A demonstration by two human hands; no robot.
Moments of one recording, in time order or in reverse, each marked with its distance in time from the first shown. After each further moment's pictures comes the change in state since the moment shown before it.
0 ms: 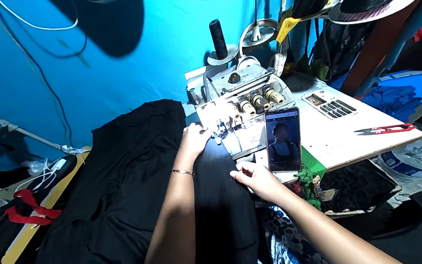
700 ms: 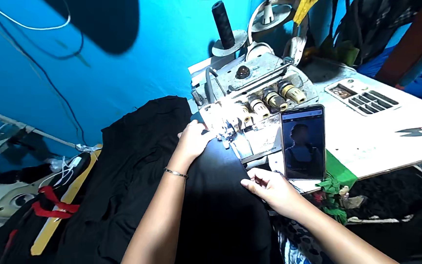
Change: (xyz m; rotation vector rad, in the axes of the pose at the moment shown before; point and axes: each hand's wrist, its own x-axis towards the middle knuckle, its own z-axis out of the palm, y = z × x) left_hand 0.011 -0.011 -0.018 0.145 -0.056 0.044; right_hand 0.000 0.011 0.002 0.039 0.012 -0.090
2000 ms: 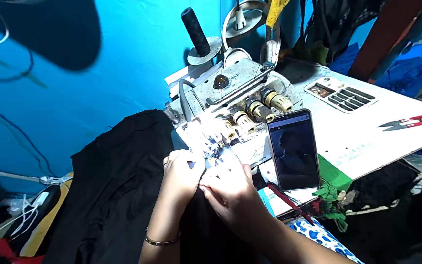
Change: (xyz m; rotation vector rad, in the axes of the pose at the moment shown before) left_hand -0.038 0.023 0.010 -0.004 0.042 -0.110; right_hand 0.043 -0.042 0.052 -0.585 0.475 -0.509
